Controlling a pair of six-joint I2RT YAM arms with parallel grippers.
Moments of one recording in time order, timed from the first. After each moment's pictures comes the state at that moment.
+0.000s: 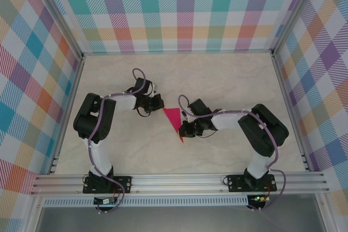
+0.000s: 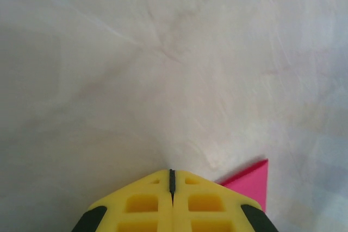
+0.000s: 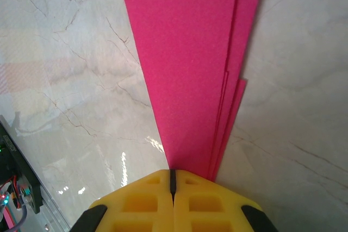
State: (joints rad) left arm -0.34 1.92 1.07 -0.14 0.42 -0.58; right arm 0.71 1.75 0.81 -0.15 -0.54 0.63
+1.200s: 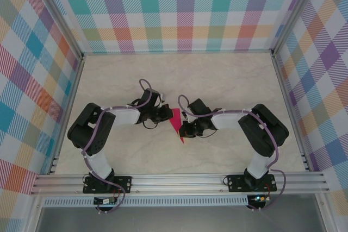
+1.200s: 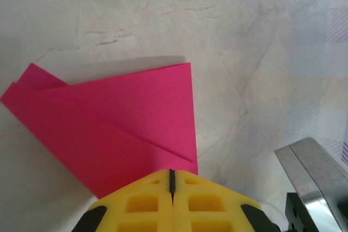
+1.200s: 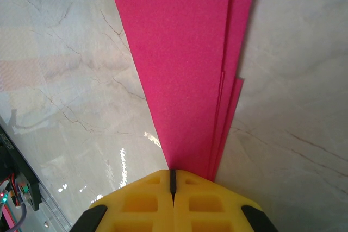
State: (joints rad) left arm -0.52 1.78 0.86 0.05 0.44 -0.76; right arm 0.71 1.75 0.82 -0.19 -0.54 0.63
